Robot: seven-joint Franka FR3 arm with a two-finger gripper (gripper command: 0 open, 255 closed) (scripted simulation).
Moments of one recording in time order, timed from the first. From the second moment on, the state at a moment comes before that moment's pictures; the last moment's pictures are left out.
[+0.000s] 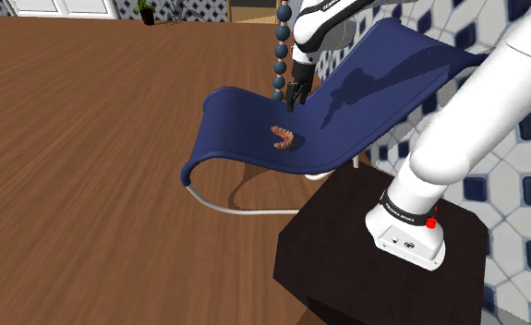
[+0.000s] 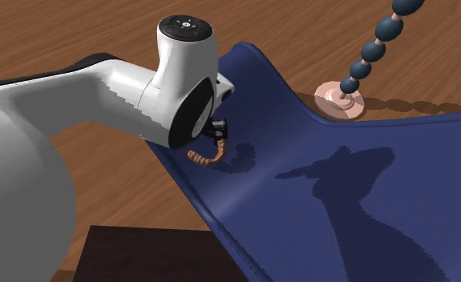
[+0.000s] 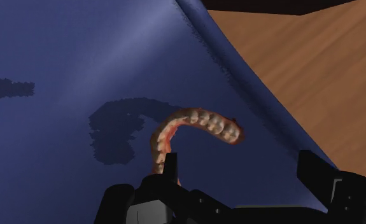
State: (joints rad) arm -0.03 -0.19 -0.22 -2.43 0.07 2.25 -0.35
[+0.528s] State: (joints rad) arm -0.04 0.13 -0.25 -2.30 0.21 2.40 -0.51
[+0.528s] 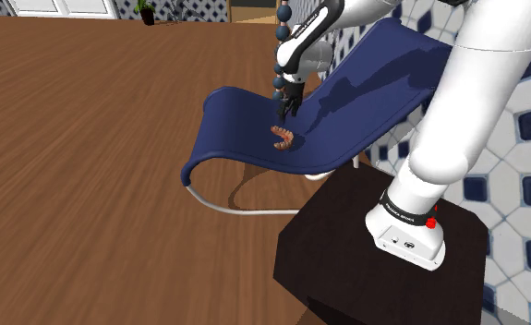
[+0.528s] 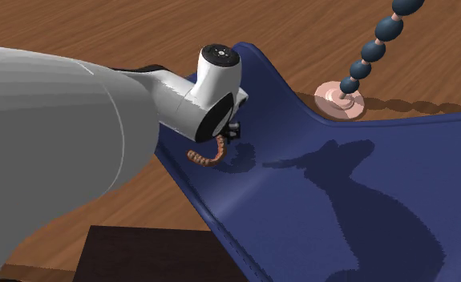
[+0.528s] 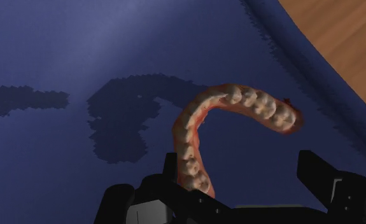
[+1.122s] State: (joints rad) arm -0.09 0.38 -0.21 -2.18 0.34 2.50 -0.64
